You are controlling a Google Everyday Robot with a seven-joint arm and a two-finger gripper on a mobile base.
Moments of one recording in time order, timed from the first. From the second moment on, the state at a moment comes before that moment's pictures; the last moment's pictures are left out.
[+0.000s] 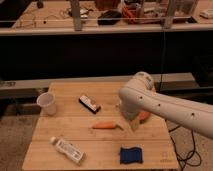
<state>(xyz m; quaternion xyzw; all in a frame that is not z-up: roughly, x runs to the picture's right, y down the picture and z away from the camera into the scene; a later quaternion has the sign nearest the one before) 0.111 0.144 0.701 -0.26 -0.09 -0.25 0.93</state>
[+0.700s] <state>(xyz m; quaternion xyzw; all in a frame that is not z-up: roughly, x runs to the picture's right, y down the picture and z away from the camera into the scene) 0.106 0.151 0.713 -0.26 -0.12 -0.29 0.91</state>
